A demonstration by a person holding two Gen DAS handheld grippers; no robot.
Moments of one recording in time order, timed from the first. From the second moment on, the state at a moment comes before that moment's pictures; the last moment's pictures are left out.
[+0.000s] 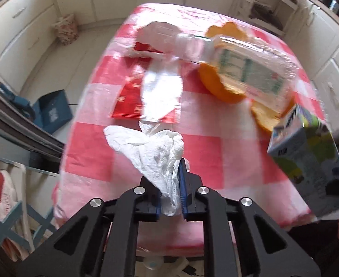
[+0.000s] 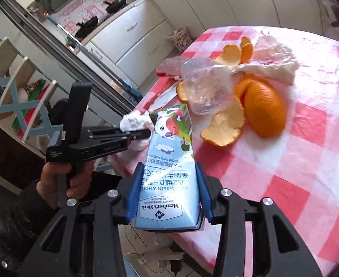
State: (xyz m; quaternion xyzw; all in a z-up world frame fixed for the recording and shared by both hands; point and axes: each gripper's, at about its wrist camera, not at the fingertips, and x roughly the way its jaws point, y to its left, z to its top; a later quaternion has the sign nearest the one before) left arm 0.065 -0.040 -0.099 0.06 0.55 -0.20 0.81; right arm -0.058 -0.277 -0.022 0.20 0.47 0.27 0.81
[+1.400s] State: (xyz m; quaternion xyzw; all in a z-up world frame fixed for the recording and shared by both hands) left arm -0.053 -0.331 -0.057 0.08 0.47 -0.53 0.70; right arm -0.183 -0.554 0.075 0.31 0.19 -0.14 0.92
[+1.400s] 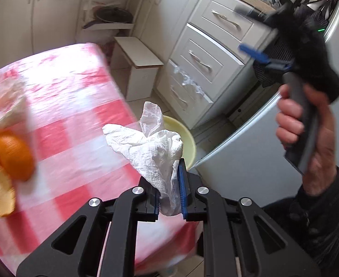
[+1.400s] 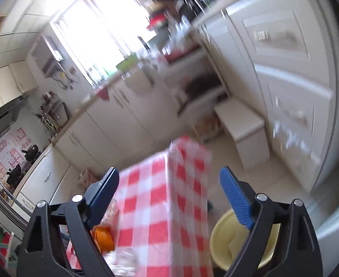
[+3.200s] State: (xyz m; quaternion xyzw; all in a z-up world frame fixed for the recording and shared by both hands) left arm 0.062 0.017 -0.005 -0.14 0.40 -0.06 0.90; right arm -0.057 -0.330 0.073 0.14 0.28 0.09 0.94
